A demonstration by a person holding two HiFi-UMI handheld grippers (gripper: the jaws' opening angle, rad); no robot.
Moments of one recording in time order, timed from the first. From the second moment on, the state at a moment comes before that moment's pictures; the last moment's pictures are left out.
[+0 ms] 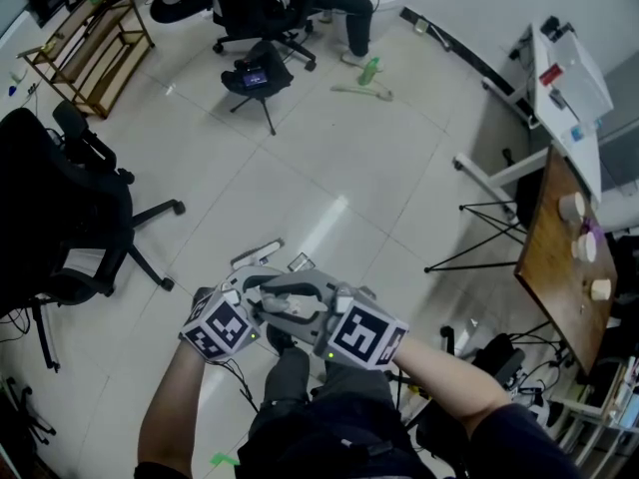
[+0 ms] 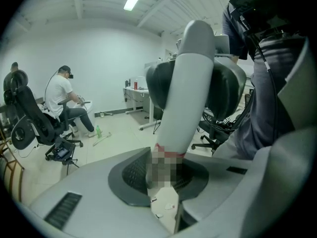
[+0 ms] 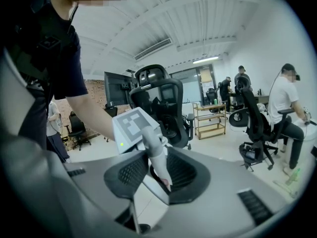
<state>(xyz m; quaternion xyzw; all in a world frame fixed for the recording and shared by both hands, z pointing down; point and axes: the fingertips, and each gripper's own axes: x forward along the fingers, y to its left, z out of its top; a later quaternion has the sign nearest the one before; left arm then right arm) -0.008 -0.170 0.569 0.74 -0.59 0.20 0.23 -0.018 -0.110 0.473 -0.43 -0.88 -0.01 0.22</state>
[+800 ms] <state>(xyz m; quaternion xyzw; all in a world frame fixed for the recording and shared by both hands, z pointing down) -0.060 -0.159 0.562 0.71 -0.63 0.28 0.18 -0.070 -0.099 0.464 -0.37 -0.91 -0.01 0.18</state>
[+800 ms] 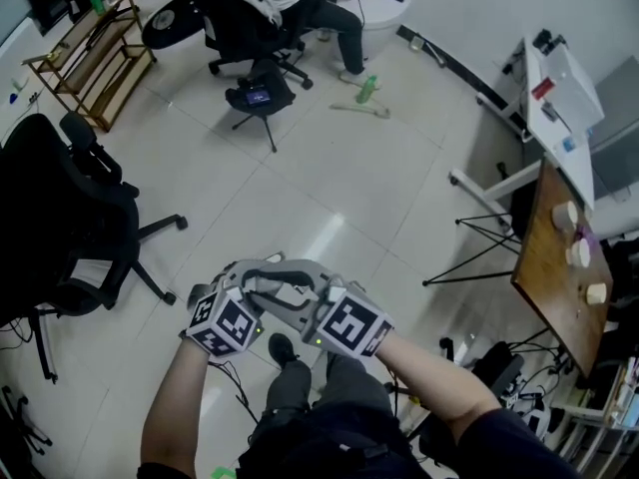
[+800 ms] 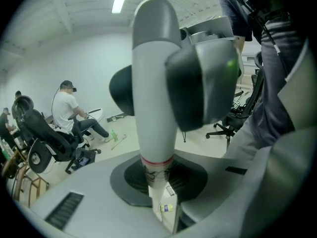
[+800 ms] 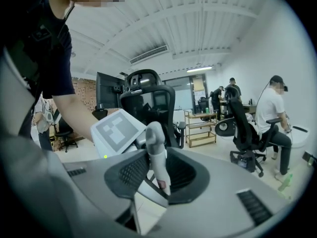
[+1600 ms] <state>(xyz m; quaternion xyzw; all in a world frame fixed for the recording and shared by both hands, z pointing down) -0.071 -0.217 0.461 0.73 -0.60 0.31 0.10 -0.086 -0.162 0.361 -0.31 -0.95 -0.01 0.10</state>
